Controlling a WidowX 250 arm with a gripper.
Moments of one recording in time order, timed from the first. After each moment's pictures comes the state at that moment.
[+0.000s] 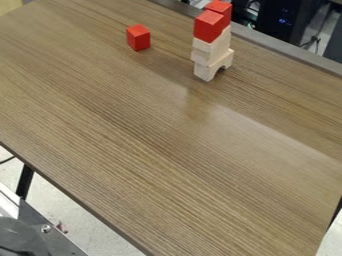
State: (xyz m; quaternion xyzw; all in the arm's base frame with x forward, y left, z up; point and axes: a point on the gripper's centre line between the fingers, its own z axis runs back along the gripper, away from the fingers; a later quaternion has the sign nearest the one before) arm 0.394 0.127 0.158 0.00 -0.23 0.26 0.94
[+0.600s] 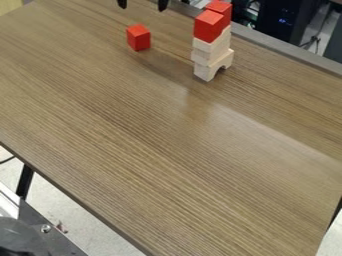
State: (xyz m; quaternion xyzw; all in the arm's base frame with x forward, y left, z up) arm 0.385 0.148 0.105 0.06 -0.16 0.32 0.93
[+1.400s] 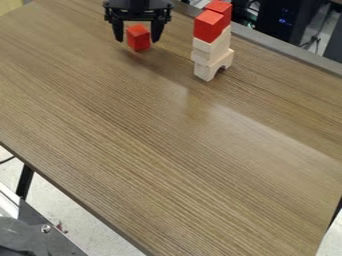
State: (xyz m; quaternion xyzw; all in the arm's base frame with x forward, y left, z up) arm 0.390 0.167 0.051 0.07 -0.14 0.38 0.91
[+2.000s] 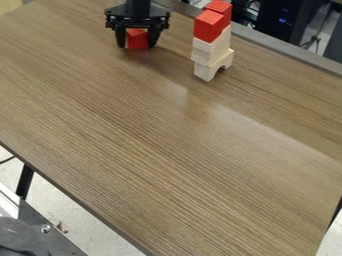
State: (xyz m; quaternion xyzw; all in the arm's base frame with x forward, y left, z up) arm 0.394 0.176 0.037 0.08 -0.13 0.40 0.91
